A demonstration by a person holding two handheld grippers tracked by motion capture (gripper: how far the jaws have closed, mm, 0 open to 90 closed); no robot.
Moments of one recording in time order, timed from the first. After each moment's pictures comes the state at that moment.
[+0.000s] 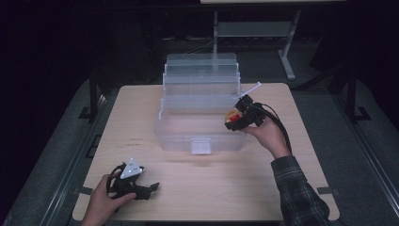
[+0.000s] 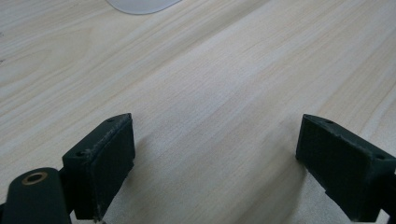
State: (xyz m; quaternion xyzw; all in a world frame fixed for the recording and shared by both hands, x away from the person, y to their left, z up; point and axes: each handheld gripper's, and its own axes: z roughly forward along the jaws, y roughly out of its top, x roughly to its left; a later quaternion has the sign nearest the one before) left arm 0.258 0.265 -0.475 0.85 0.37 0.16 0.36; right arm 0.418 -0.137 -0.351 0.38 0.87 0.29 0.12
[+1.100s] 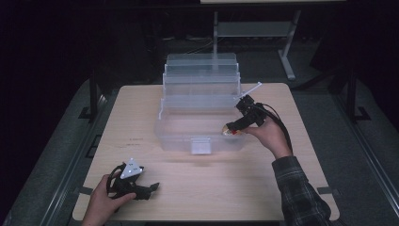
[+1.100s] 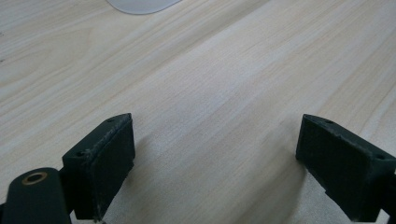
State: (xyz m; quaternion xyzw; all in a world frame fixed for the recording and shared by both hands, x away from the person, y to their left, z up) left arm 0.258 0.265 -0.475 0.85 0.37 0.16 0.36; right arm 0.417 -0.141 -0.351 0.38 0.87 0.28 0.12
